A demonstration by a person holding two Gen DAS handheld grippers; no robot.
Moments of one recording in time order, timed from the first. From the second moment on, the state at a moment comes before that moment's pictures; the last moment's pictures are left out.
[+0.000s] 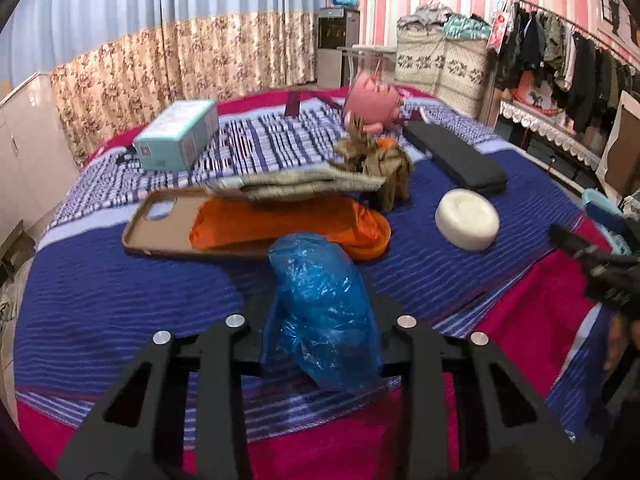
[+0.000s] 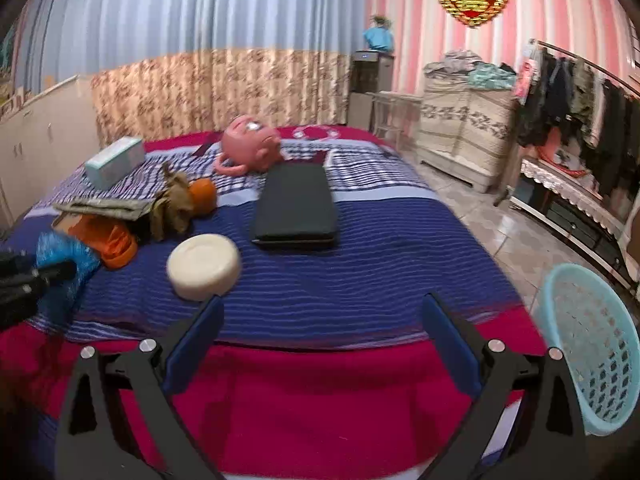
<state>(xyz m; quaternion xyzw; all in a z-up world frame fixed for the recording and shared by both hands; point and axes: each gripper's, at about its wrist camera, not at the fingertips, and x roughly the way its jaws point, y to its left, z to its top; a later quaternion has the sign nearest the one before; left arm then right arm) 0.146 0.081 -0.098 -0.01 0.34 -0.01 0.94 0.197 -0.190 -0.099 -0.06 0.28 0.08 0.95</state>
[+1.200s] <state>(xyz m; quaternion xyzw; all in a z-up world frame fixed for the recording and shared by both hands) 0.172 0.032 -0.018 -0.01 0.23 -0.02 0.97 0.184 -0.241 -0.046 -0.05 0.24 0.07 0.97</state>
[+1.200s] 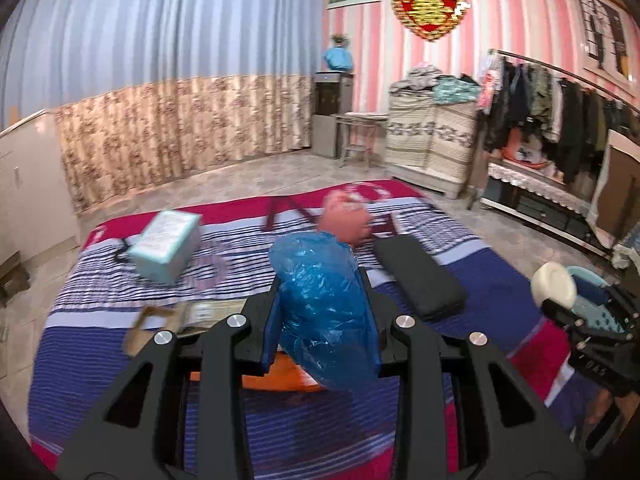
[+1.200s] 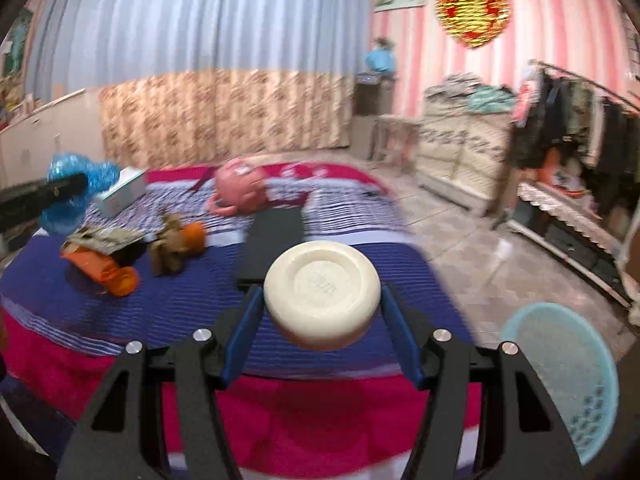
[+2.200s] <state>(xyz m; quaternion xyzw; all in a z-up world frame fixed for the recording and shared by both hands) 0.197 -0.288 -0.071 0.06 0.24 -0.29 0.92 0.118 -0.493 -0.080 0.06 0.21 -0.22 0.95</state>
